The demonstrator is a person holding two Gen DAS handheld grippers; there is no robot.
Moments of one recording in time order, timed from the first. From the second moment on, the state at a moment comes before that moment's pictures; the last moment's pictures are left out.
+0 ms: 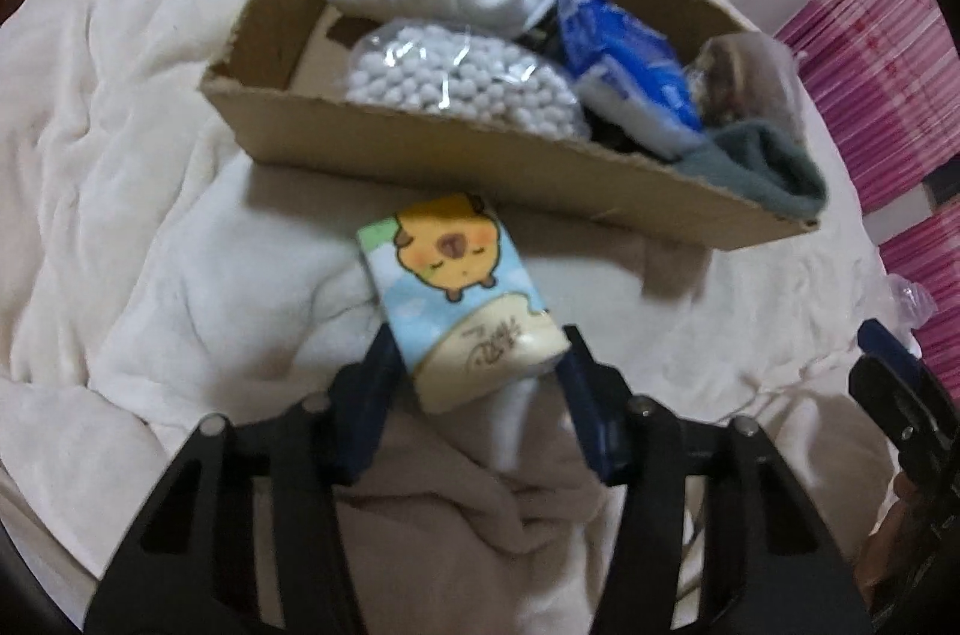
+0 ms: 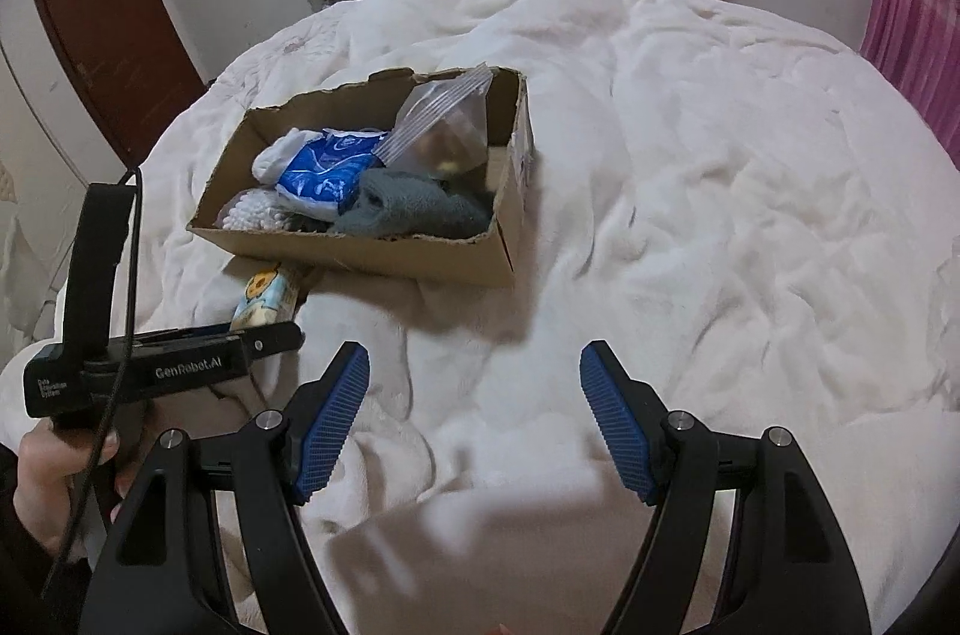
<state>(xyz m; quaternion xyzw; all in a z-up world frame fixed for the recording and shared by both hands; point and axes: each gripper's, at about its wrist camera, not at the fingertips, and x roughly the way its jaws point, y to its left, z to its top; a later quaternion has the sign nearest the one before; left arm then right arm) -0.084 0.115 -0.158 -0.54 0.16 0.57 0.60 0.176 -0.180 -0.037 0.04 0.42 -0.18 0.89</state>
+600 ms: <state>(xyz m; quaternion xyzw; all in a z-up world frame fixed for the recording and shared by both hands) -0.104 -0.001 -0.047 -0.45 0.11 0.58 0.67 0.128 -0.117 0.022 0.01 0.39 -0.16 0.91</state>
